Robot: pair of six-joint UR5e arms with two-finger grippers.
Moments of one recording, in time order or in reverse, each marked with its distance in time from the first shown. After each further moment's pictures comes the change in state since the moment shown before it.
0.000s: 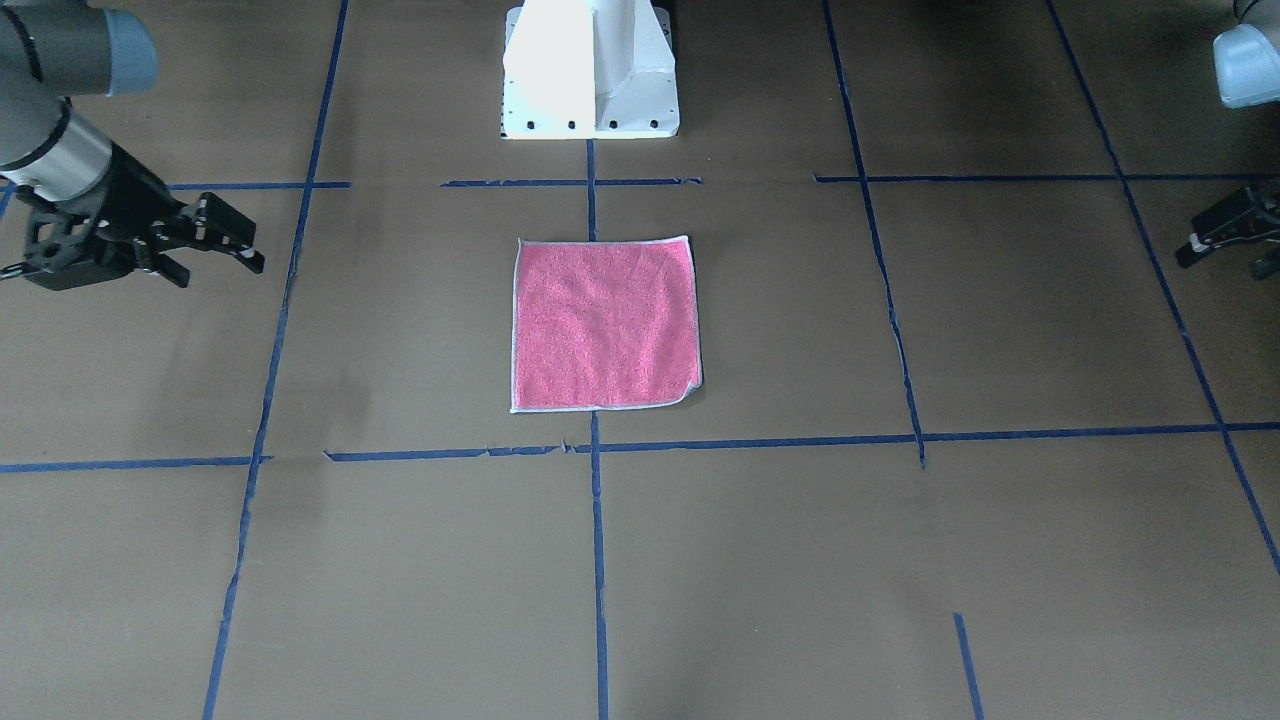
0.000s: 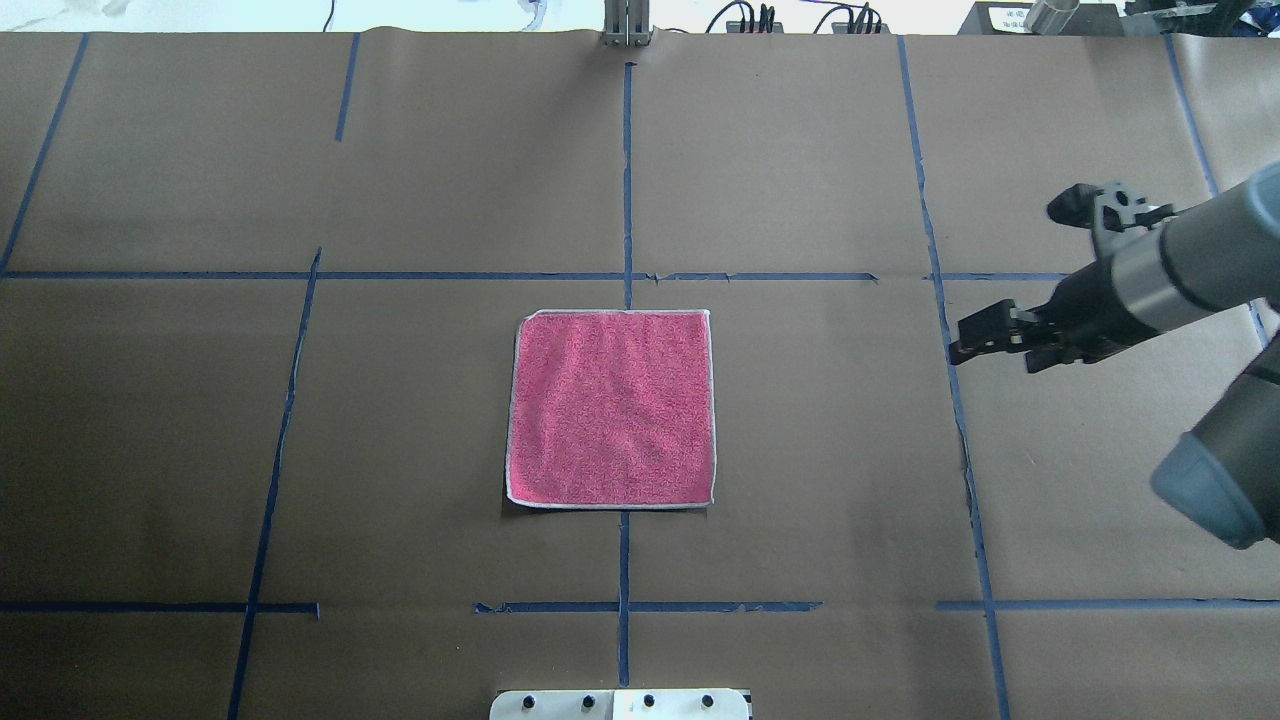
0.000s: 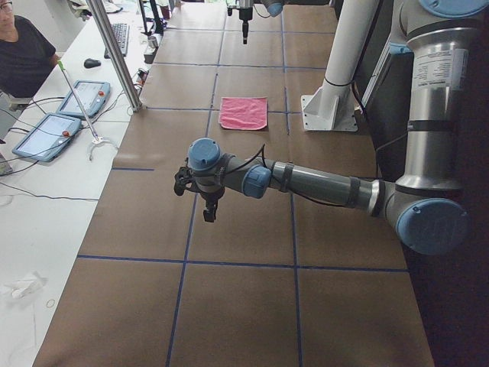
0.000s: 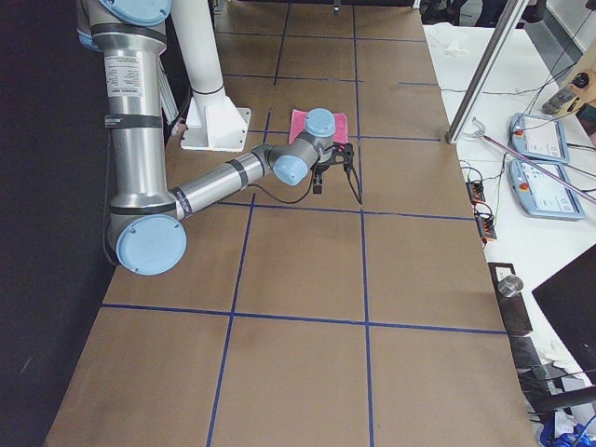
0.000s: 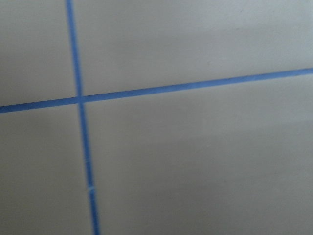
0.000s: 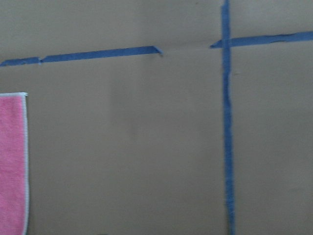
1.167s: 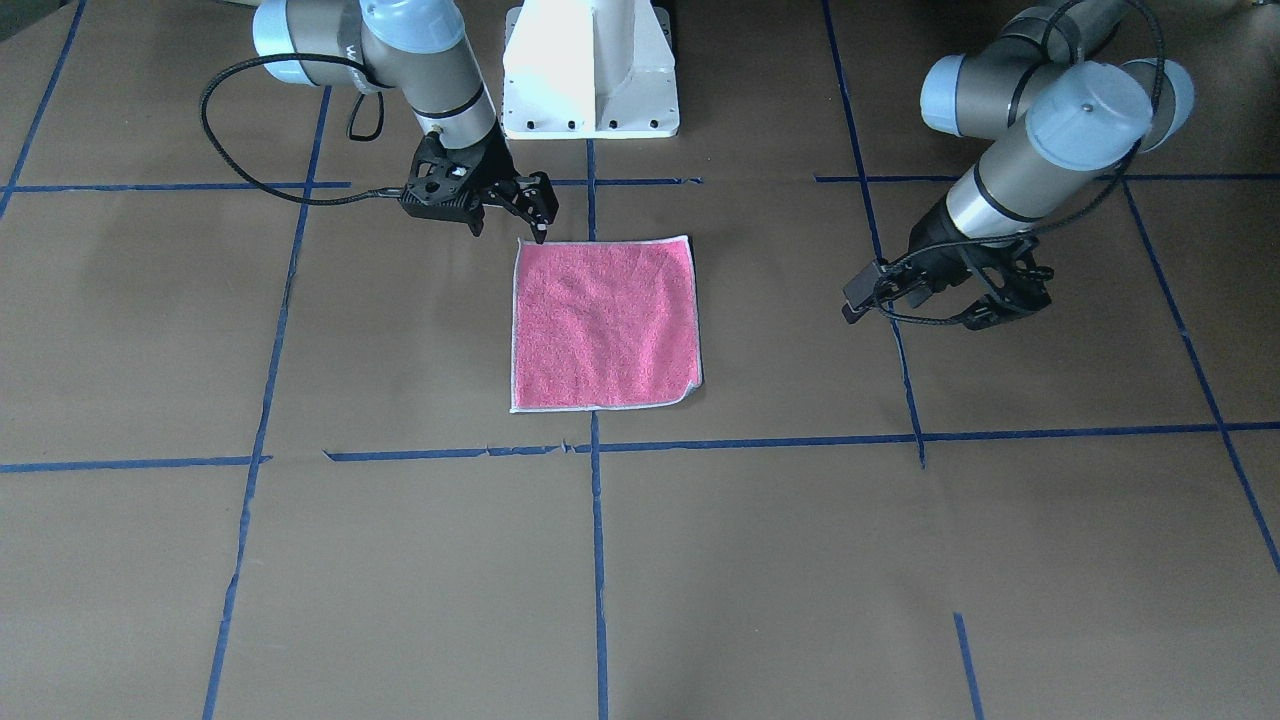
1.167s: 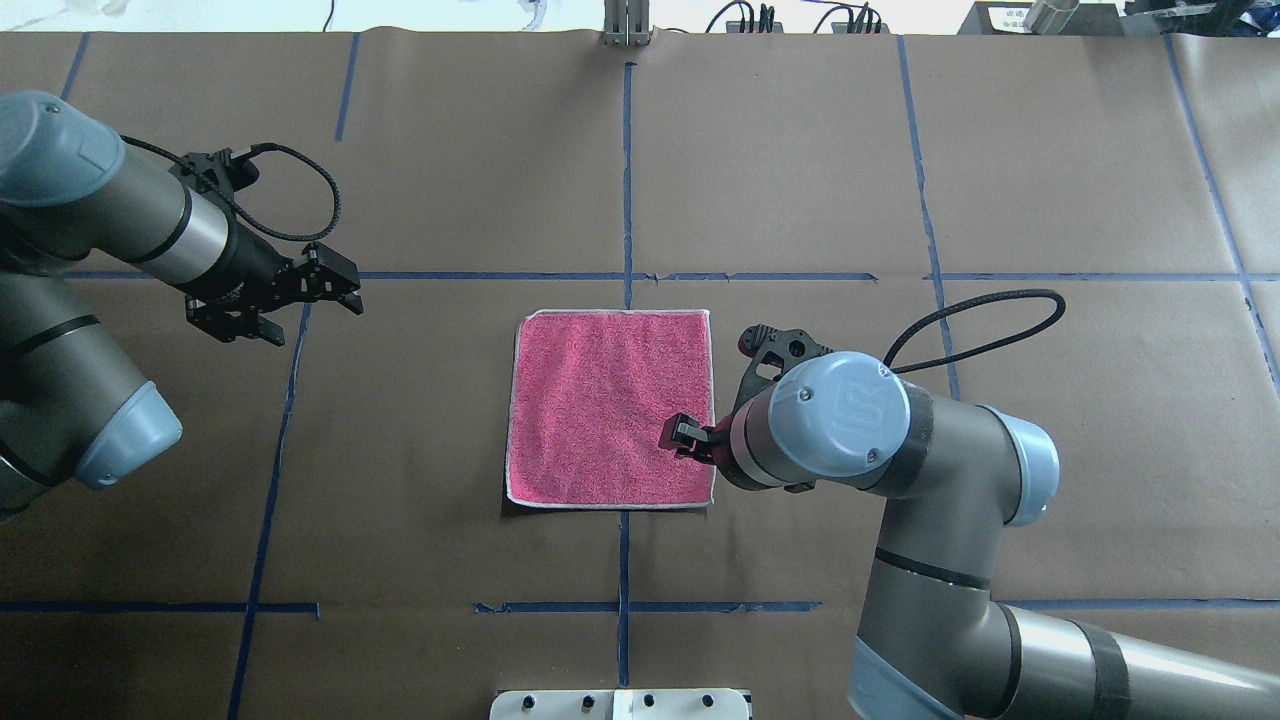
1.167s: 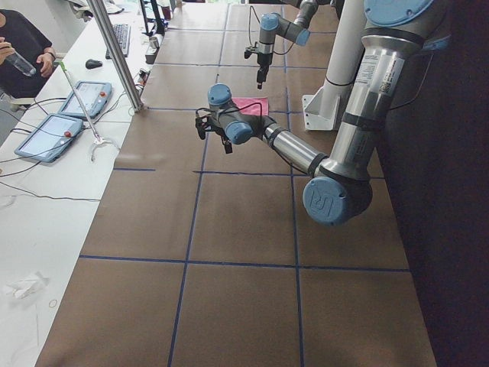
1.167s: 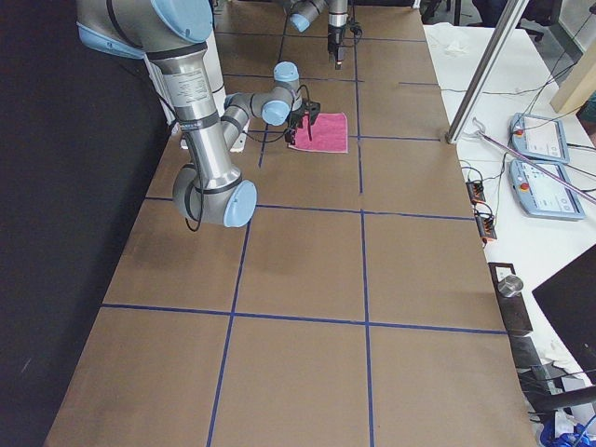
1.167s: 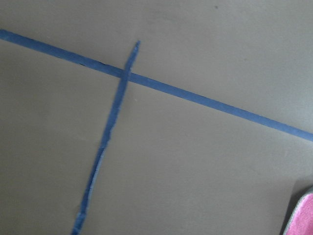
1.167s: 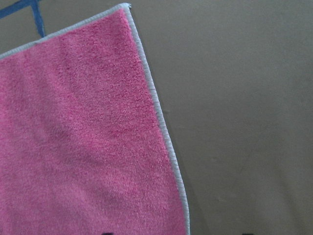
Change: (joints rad) left arm 0.451 -0.299 -0.008 -0.106 0.257 -0.929; right arm -0.459 0.380 -0.087 -0.264 -0.509 0.533
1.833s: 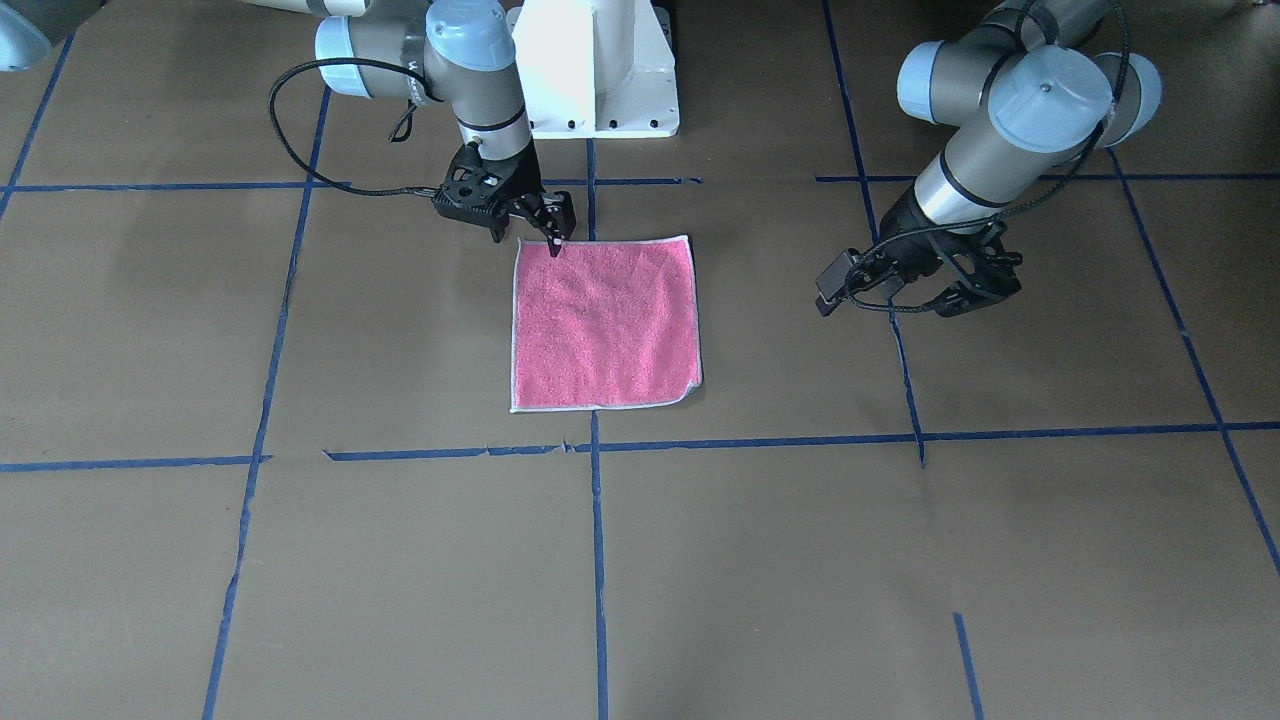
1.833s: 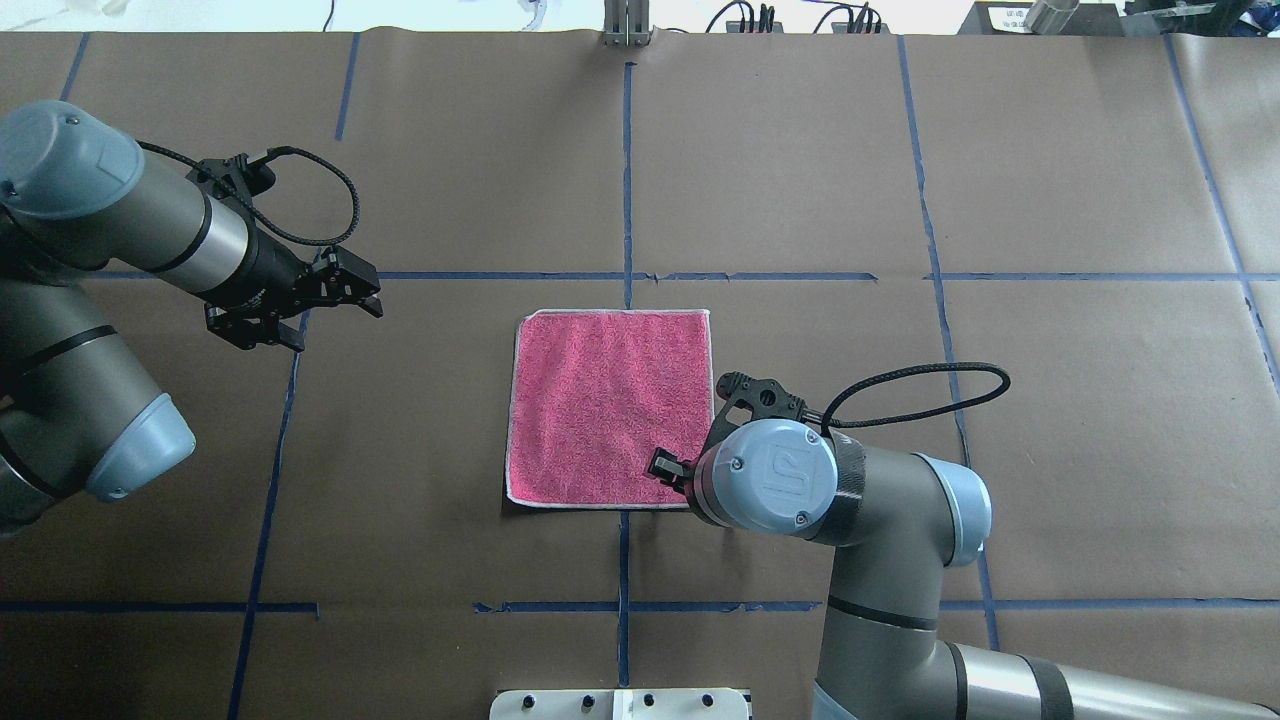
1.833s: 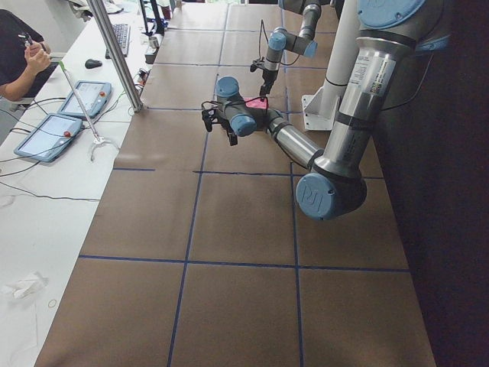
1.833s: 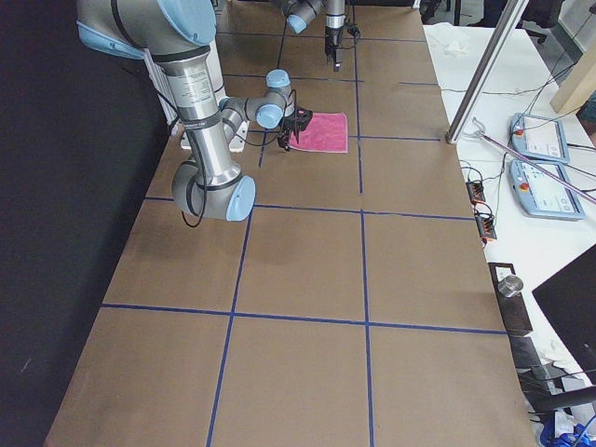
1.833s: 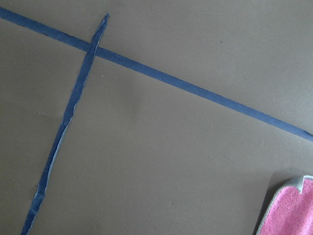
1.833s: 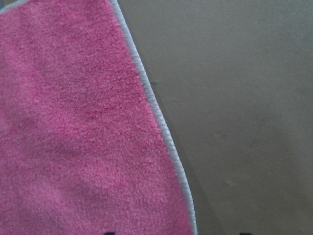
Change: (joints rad) left arm 0.019 -0.009 -0.025 0.000 0.015 -0.050; right arm -0.074 0.030 -0.083 -0.003 -0.075 0.103
